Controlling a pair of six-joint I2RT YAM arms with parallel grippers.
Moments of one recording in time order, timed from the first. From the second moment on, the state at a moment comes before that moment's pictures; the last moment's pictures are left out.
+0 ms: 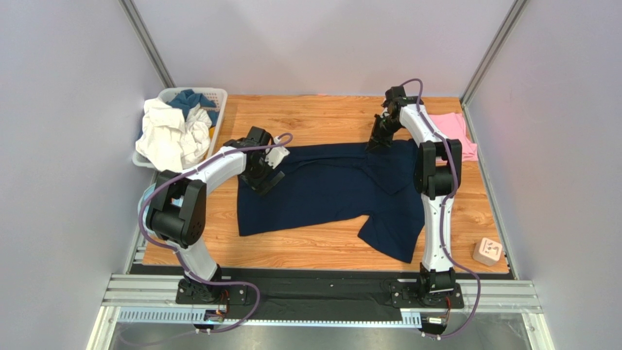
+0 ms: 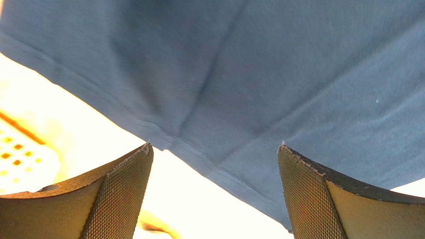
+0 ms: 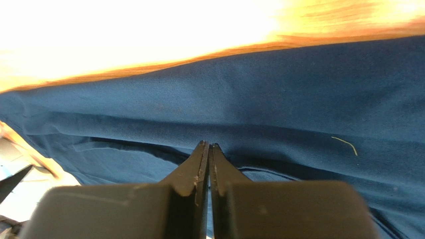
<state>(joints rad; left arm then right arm) -0.37 1.73 1.17 -0.69 -0.04 0.42 0.11 2.39 2.10 -0.99 -0.35 0.45</state>
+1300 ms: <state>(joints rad) -0.33 2.14 1.72 -0.74 -0.14 0.41 0.23 2.14 1.97 -0.99 -0.01 0.35</state>
